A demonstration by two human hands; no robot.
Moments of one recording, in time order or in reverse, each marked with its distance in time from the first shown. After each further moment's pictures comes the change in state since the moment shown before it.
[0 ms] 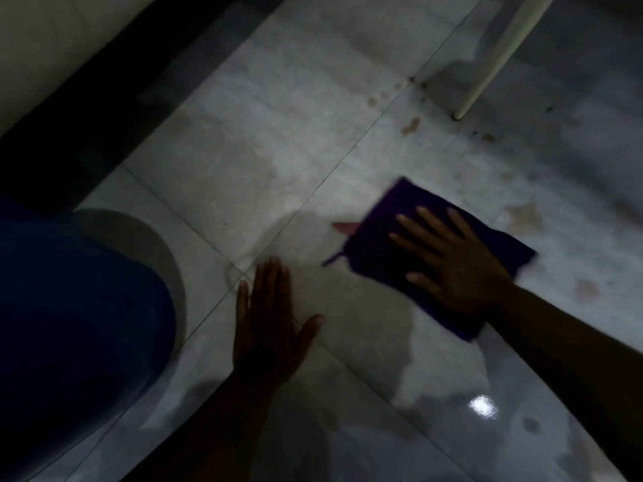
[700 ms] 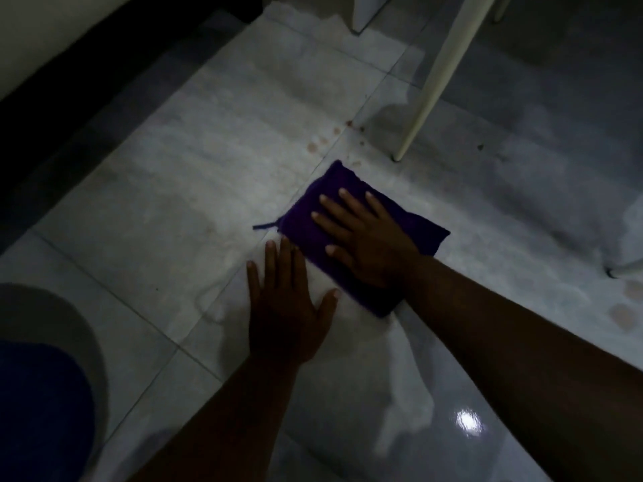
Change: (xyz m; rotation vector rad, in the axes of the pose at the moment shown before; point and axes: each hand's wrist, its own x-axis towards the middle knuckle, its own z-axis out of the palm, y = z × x) left_hand 0.119 0.097 -0.005 -0.024 0.078 0.104; right_hand 0.106 0.032 -0.027 0.081 0.009 0.066
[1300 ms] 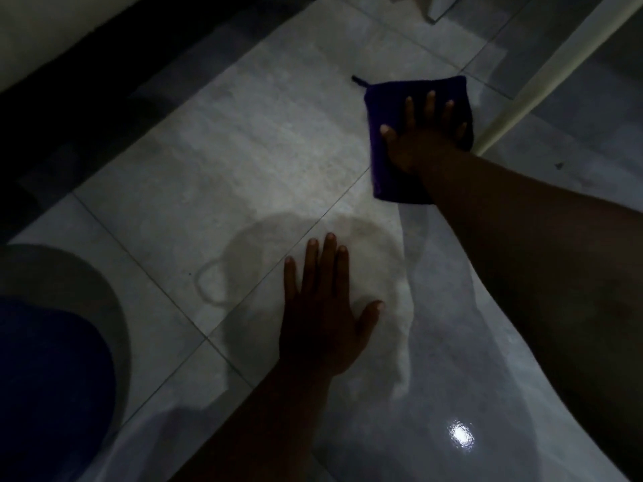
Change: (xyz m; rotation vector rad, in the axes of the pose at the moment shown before) left_hand 0.001 0.000 -0.002 -0.046 -0.001 -0.011; right_hand 0.150 0.069 -0.054 0.137 -0.124 0.656
